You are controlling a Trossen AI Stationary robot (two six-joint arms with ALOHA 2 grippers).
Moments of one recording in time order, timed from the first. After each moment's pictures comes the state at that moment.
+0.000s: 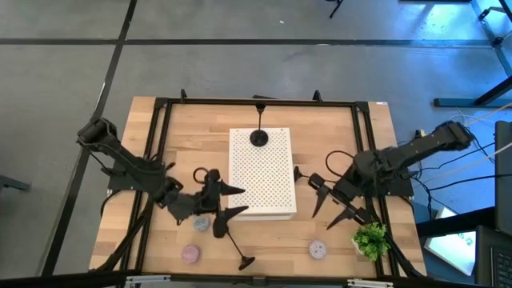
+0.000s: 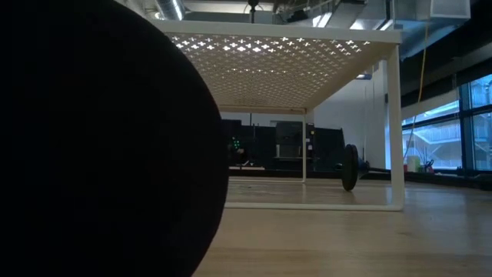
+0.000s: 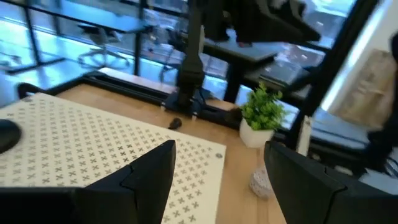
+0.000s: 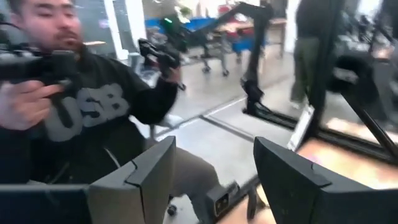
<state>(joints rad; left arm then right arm) -0.62 1.39 0.94 0.26 -0.83 -0.40 0.41 1.01 0.75 0.19 -0.48 0.05</state>
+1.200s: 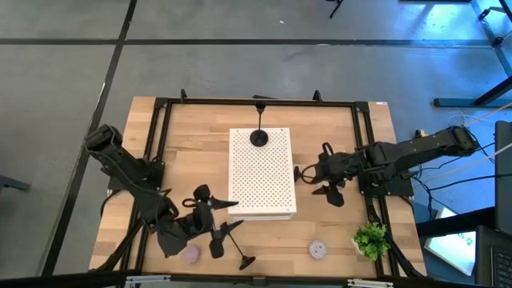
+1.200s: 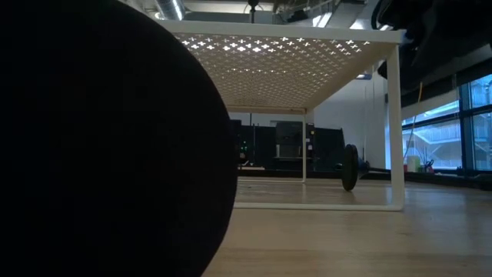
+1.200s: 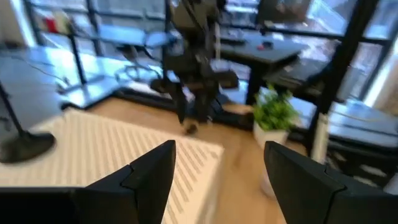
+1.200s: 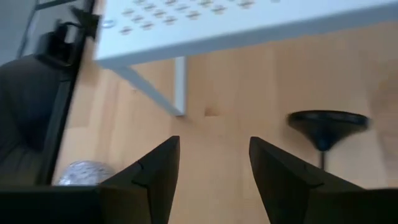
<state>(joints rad) -0.80 1.52 1.16 0.02 -1.12 -0.43 0.23 0.98 0.69 -0.55 -0.11 0.31</state>
